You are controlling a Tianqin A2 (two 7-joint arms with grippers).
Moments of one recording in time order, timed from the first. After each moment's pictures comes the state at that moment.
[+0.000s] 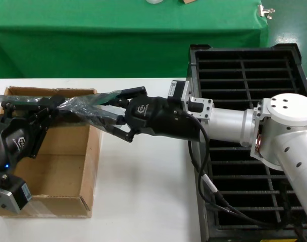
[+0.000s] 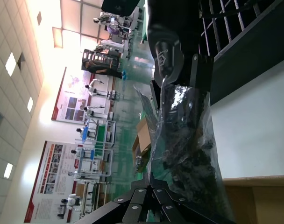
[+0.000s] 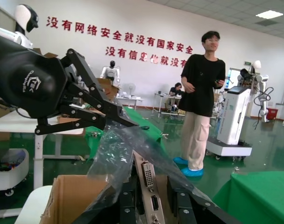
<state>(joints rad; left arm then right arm) -0.02 -0.77 1.48 -1.92 -1.63 0.39 0.78 1.07 0.06 -1.90 0.55 1.81 -1.13 -0.40</state>
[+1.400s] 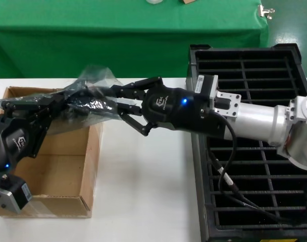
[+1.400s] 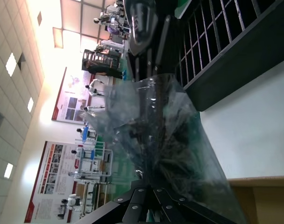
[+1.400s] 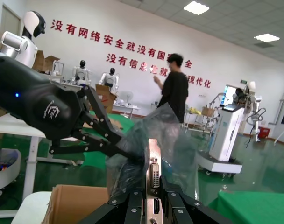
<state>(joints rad) -0.02 -0.77 1.48 -1.92 -1.63 0.39 0.78 0.95 0.18 -1.89 0.90 1.83 -1.14 -0.29</state>
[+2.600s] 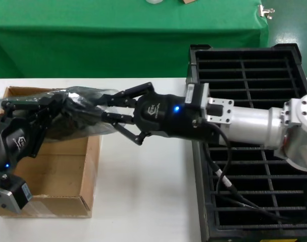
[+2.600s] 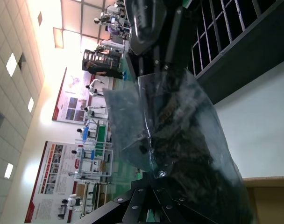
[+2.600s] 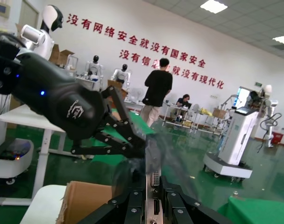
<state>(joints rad) -0.02 -0.77 1.48 -1.92 -1.63 0.39 0.78 0.93 0.21 -1.96 1.00 1.83 -1.11 -0.26</state>
